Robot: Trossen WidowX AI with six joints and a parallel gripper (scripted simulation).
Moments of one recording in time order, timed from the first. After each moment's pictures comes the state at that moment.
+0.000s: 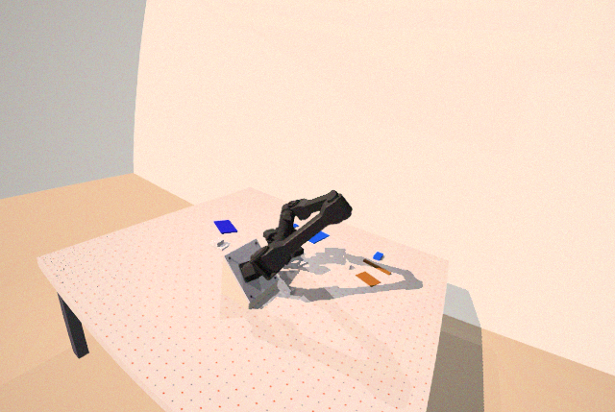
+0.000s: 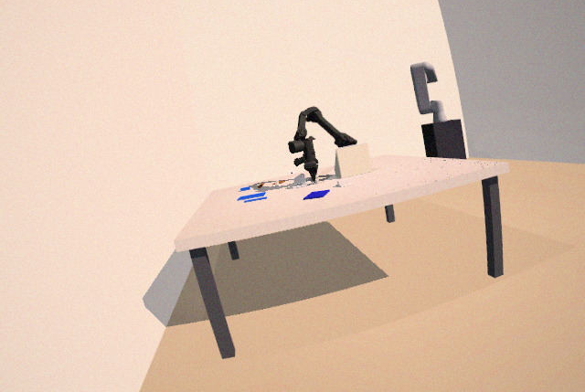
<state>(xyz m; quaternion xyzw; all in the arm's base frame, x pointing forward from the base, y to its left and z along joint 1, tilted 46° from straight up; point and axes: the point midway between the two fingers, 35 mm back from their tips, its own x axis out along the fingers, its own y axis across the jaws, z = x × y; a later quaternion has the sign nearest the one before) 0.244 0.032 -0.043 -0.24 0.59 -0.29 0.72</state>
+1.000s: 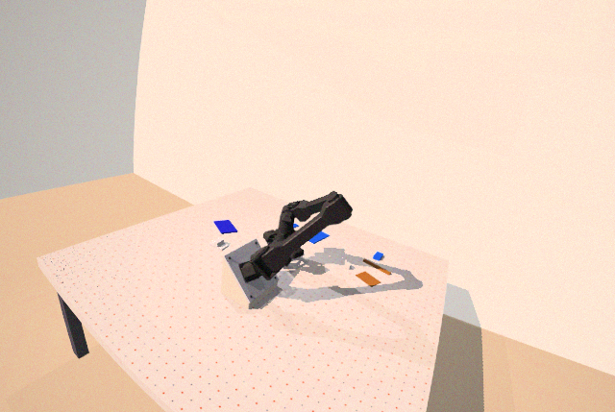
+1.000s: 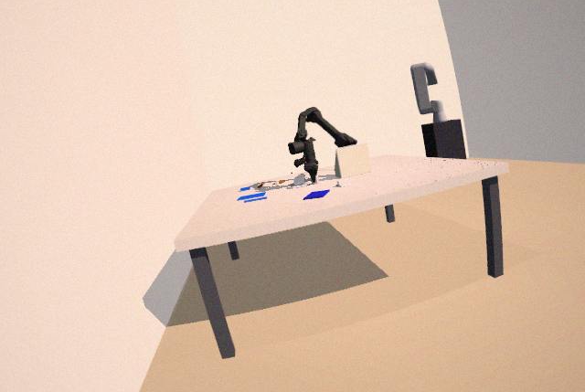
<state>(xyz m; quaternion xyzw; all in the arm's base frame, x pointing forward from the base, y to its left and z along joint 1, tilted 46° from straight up) 0.246 0.028 -0.047 -0.24 0.58 -0.29 0.72</state>
